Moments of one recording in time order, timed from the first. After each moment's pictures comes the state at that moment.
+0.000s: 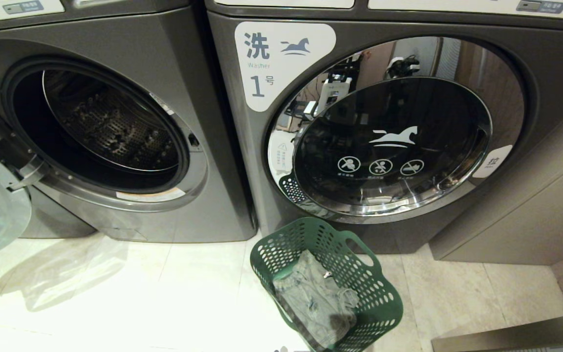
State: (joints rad) left arm 0.00 0.00 0.00 0.02 0.00 0.03; right arm 0.00 0.00 0.00 0.00 -0.01 0.01
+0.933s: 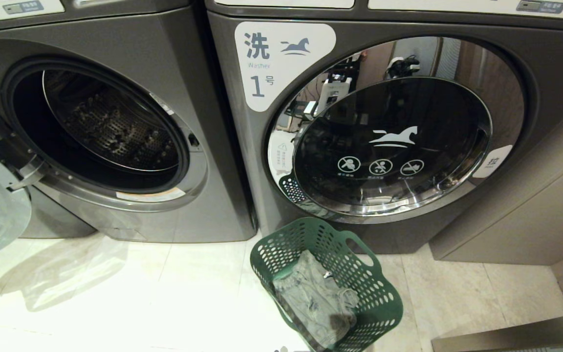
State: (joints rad) left arm 0.00 0.00 0.00 0.02 0.00 0.04; right arm 0.00 0.00 0.00 0.00 -0.01 0.01
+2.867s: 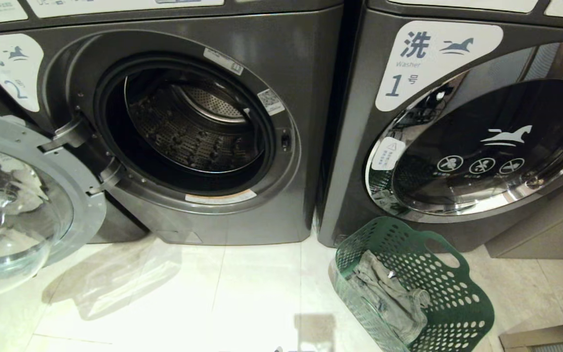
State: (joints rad) left arm 0.00 0.00 0.00 0.02 -0.01 0.03; right arm 0.00 0.00 0.00 0.00 -0.01 0.01
